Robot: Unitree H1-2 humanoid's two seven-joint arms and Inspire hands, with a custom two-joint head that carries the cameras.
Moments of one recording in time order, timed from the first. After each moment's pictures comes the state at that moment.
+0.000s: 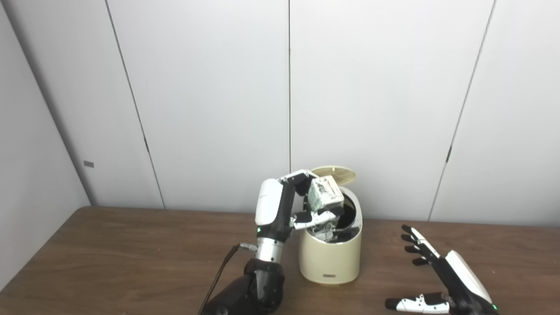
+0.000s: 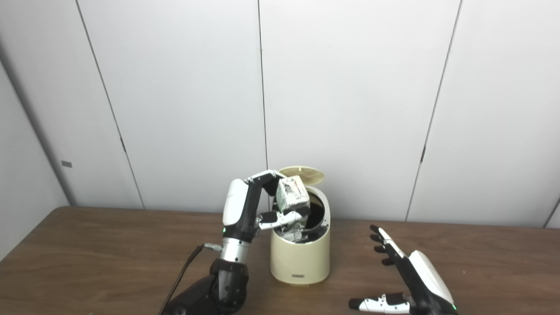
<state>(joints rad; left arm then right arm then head) -0.83 0.13 -0.65 0.82 0.32 -0.45 0.89 -0.24 -0.31 0.09 -0.02 -0.44 -0.02 0.08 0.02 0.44</state>
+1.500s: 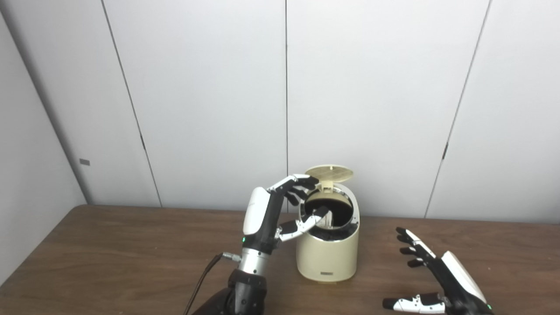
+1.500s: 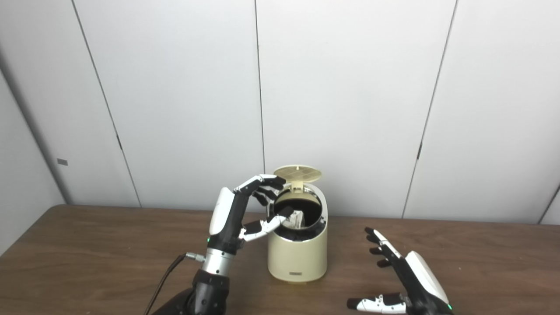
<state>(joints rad) -0.69 0.21 -0.62 0.55 0.27 -0.45 0.74 -0.24 -0.31 0.09 0.01 -0.41 -0.04 0.08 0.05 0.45</state>
